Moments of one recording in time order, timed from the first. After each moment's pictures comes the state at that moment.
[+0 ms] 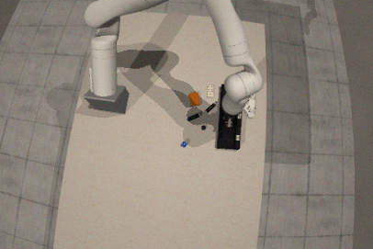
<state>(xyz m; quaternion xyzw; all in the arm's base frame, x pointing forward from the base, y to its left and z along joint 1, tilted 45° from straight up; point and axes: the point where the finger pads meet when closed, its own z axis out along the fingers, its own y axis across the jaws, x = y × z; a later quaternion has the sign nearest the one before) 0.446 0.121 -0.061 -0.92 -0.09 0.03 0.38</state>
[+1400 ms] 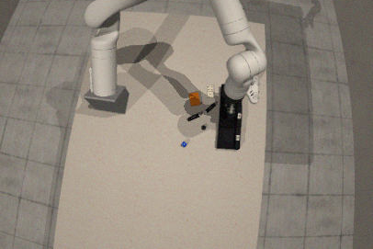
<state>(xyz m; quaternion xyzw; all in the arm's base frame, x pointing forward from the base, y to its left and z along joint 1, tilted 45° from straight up) 0.445 0.113 -0.002 -0.92 -0.08 0.03 0.38</state>
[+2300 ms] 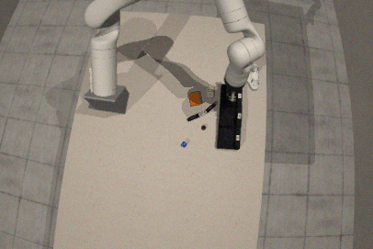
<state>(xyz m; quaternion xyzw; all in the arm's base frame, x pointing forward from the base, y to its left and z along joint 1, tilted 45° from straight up) 0.442 0.158 0.020 -0.92 -0.09 0.02 0.38</state>
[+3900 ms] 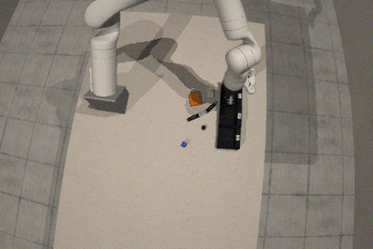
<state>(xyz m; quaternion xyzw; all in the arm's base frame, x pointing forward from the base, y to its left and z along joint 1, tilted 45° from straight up) 0.435 0.181 -0.004 -0.92 -0.09 0.03 0.38</state>
